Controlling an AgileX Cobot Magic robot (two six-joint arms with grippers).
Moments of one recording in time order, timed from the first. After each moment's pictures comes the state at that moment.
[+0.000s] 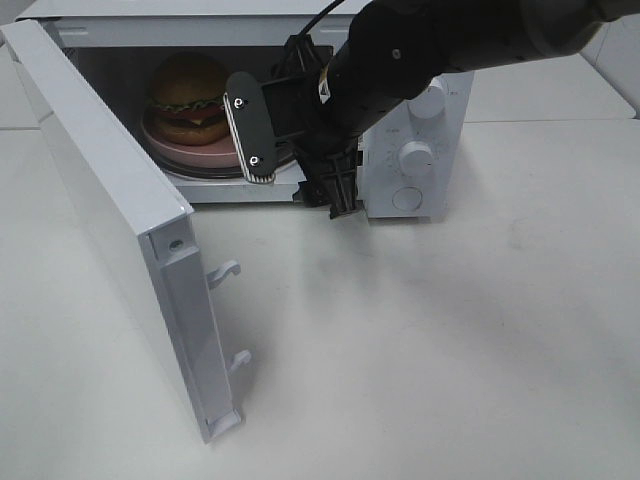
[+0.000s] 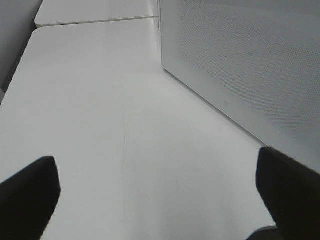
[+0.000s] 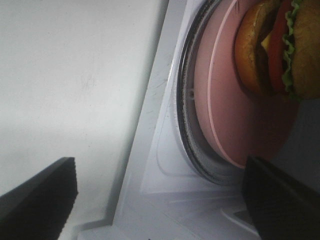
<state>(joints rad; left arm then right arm) 0.00 0.00 -0.52 -0.08 1.08 0.11 0.65 1.96 -1.39 -0.26 0.31 -1.07</state>
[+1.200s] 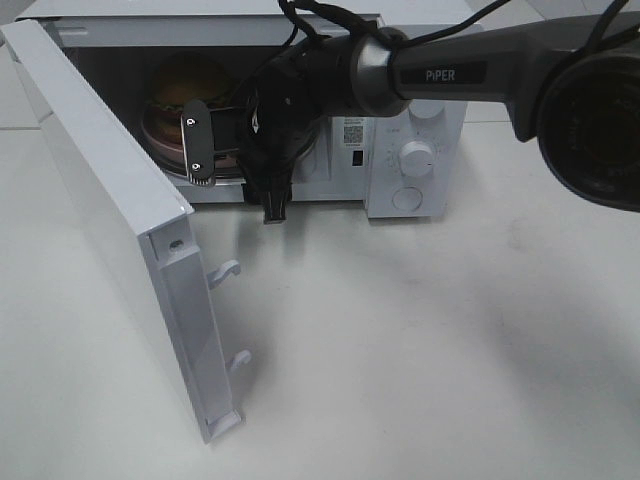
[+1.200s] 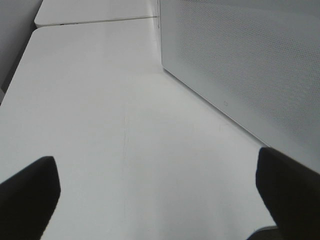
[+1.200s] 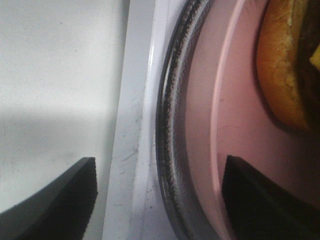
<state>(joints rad) 0.00 0.00 -0.52 -0.08 1.08 0.11 0.65 2.40 -1.90 -0.26 0.43 -0.94</state>
